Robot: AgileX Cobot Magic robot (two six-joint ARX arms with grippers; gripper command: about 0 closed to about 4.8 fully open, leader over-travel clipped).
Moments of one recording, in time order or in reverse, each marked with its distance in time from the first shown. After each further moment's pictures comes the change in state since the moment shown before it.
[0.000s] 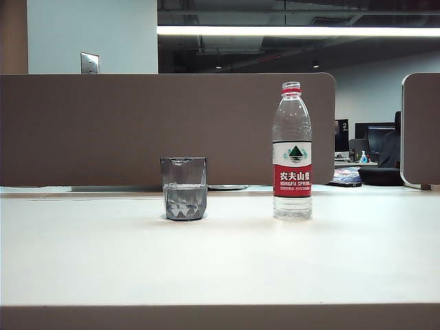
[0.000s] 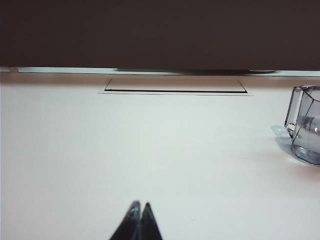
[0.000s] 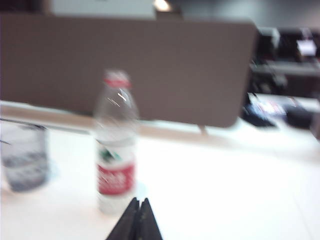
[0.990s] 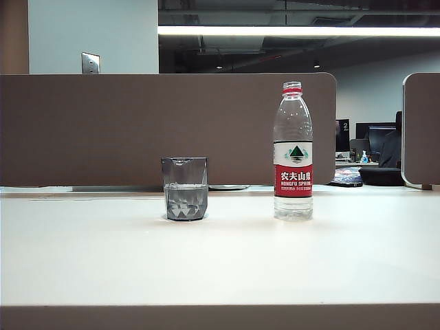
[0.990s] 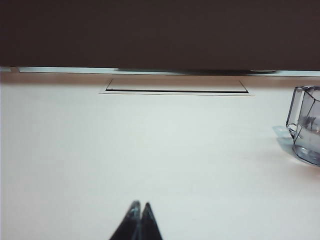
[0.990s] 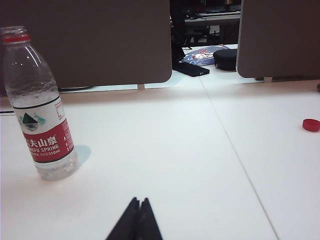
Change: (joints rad) left arm 0.000 0.000 0.000 0.000 0.000 0.000; right arm -0.127 -0.489 0.000 -0.627 0.137 0.090
